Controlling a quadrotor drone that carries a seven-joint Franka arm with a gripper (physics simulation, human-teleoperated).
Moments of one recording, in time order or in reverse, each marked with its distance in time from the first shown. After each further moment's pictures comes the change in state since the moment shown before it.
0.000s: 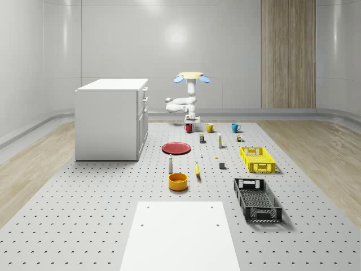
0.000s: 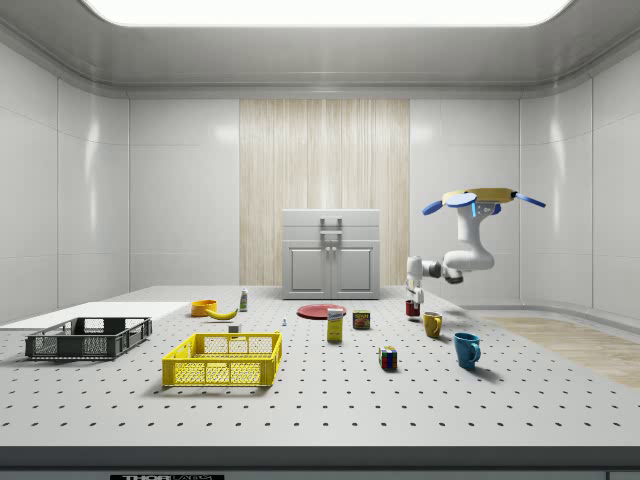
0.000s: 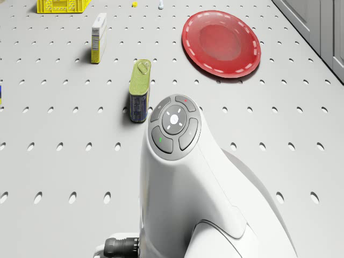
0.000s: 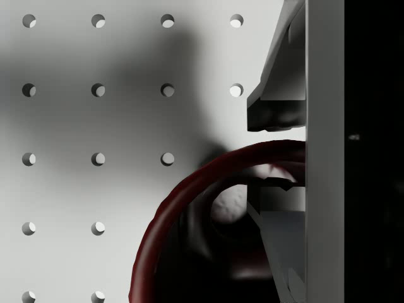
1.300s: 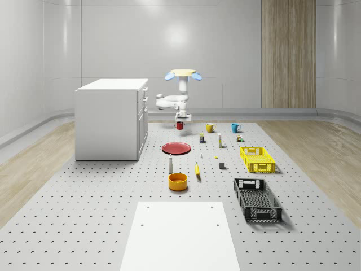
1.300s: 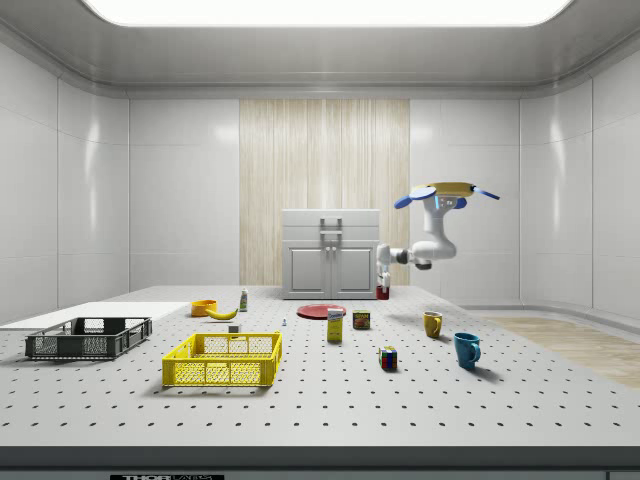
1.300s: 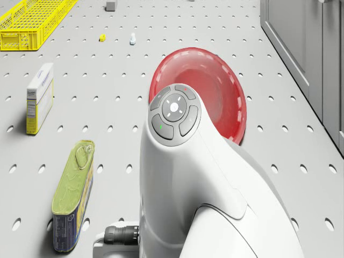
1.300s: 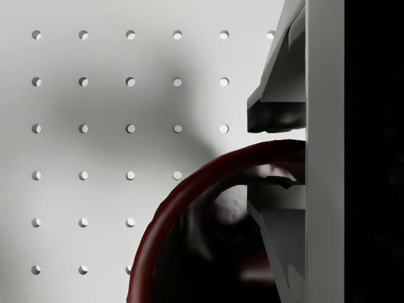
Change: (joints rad) arm -0.019 -0.074 0.057 -0.001 0.074 0.056 0.019
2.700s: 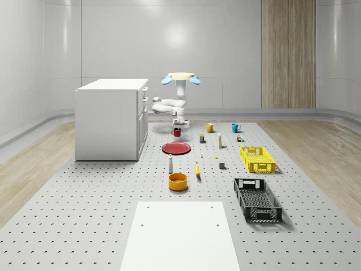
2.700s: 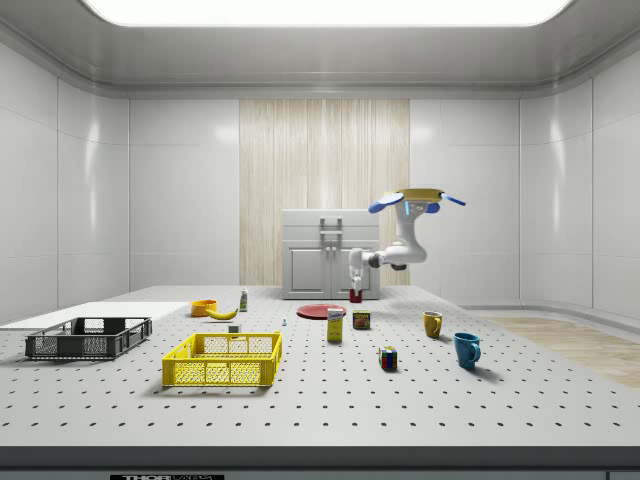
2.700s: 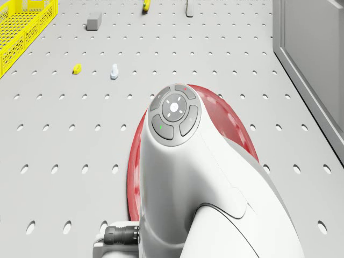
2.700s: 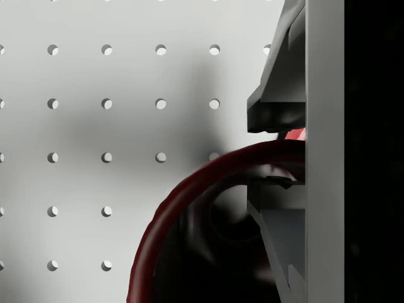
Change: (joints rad) arm -0.010 -0.061 0.009 0.002 0.025 0.057 0.009
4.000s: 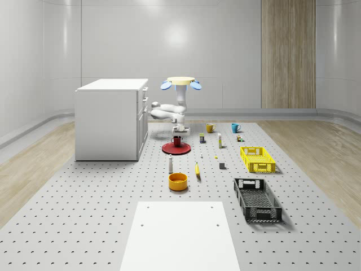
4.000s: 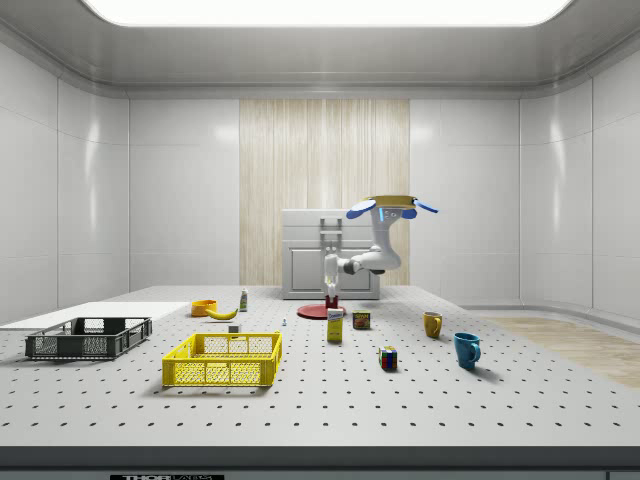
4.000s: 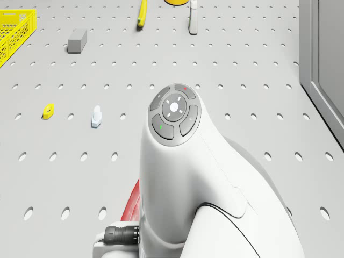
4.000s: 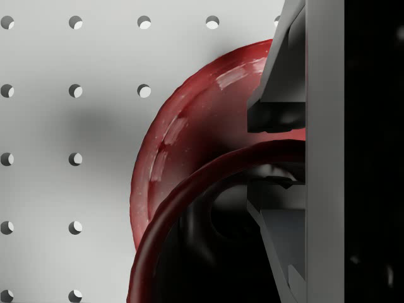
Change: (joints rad) arm -0.006 -0.037 0.005 0.001 0.015 0.034 0.005
